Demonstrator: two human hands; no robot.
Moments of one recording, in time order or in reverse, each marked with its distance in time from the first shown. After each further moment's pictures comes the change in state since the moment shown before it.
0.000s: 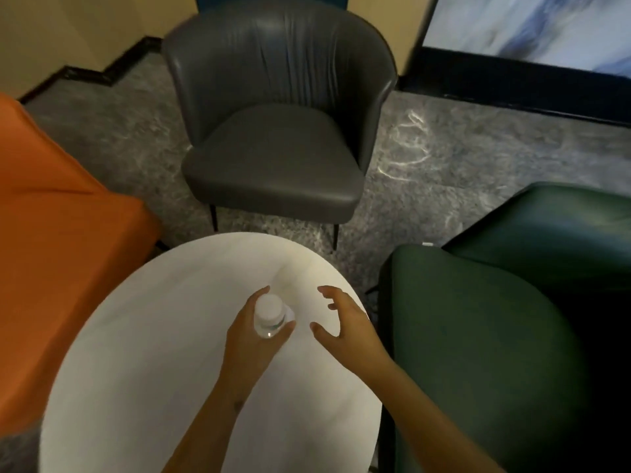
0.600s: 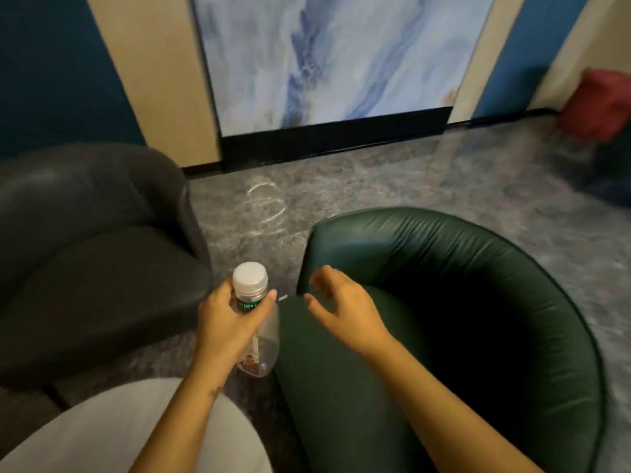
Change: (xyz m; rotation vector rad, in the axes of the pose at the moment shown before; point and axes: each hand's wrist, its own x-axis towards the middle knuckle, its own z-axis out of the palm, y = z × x) left_hand 0.008 0.301 0.043 -0.386 -0.214 0.472; right_hand -0.108 0.000 -0.265 -0.282 0.682 0.010
